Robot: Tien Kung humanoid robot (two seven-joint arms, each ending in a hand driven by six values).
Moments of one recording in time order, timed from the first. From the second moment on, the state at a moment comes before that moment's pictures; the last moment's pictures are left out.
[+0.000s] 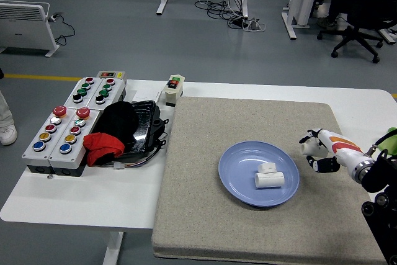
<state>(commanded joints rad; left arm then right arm) -0.12 0.10 -0.23 -0.25 0.05 0.19 0.08 0.56 -0.11 1.33 1.06 -2.23 0.17 -0.03</state>
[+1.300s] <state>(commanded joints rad) -0.11 0.10 -0.25 -0.25 0.07 0.19 0.09 0.69 -0.01 0.99 1.05 -2.22 0.32 -0.07</state>
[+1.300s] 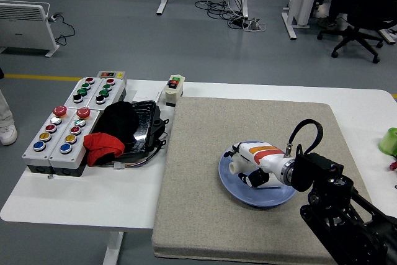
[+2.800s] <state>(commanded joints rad) -0.11 0.11 -0.23 -0.25 0.05 0.18 0.08 0.43 0.00 1.58 1.21 -1.21 -0.12 -0.09</state>
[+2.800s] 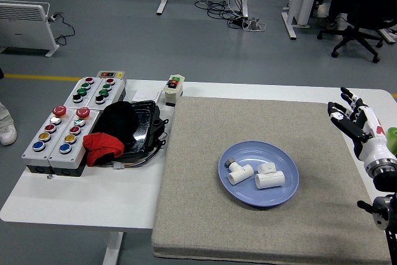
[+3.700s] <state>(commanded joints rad) -0.12 0.11 -0.24 -0.25 0.06 0.18 0.09 0.37 0.00 1.69 1.21 -0.86 -0.11 -0.08</state>
